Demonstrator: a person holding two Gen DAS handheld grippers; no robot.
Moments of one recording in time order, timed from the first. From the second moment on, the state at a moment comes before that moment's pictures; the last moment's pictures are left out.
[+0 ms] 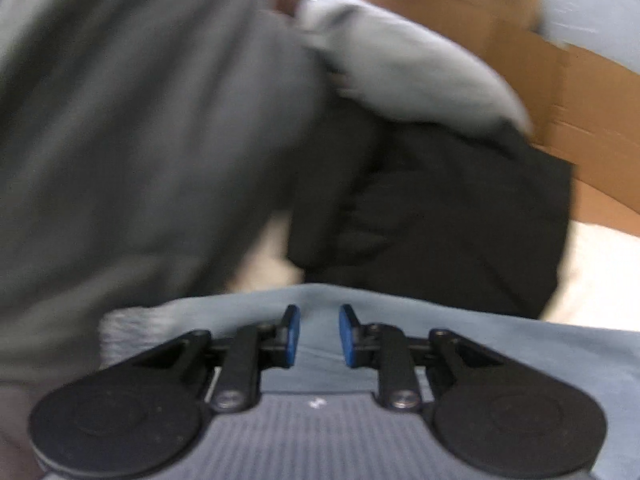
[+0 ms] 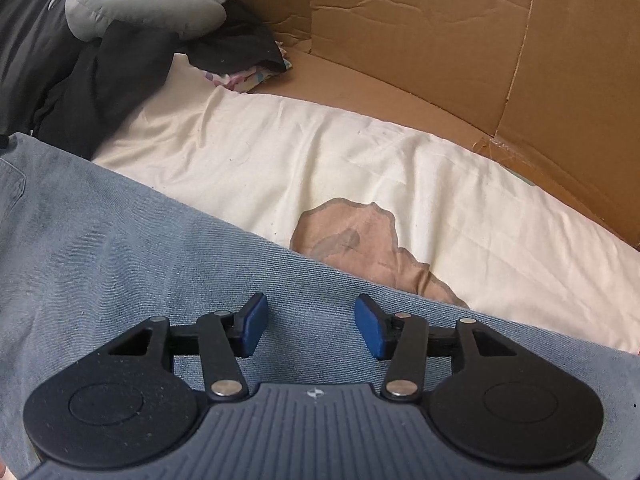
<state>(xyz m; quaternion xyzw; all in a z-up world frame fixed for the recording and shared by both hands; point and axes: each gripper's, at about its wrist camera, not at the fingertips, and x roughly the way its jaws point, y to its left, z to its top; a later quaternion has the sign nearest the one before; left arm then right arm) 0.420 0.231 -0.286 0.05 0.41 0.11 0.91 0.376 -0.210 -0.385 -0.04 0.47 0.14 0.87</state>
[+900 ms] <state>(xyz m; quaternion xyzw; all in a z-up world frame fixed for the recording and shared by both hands) 0.457 0.326 -0.295 -0.03 0.52 0.12 0.84 0.382 -0.212 -0.383 -0.03 0.48 0.17 0.86</state>
